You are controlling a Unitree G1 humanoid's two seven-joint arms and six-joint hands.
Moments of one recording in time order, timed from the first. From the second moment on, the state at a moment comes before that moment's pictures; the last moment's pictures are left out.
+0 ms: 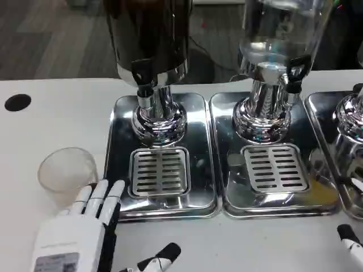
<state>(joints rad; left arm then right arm) 0.74 0.24 -0.23 -0.56 1.23 0.04 0.24 0.42 -0.56 -0.14 0.23 -0.51 -0.74 -0.23</state>
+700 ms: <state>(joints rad) 0.71 0.24 -0.22 -0.56 1.22 0.04 0.24 0.41 -0.55 -0.14 0.23 -0.51 -0.74 -0.23</state>
